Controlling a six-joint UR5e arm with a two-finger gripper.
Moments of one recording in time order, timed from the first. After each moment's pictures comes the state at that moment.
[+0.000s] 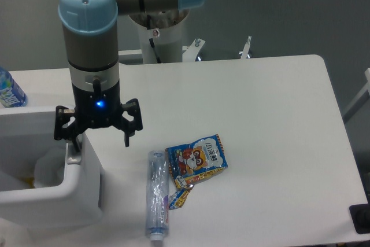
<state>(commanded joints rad) 2.15 -1.85 -1.29 -1.19 1.43 -0.10</state>
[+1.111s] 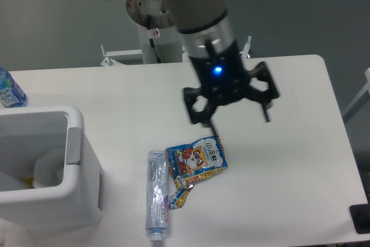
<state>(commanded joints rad) 2.45 -1.84 -1.31 -1.10 1.80 0.60</state>
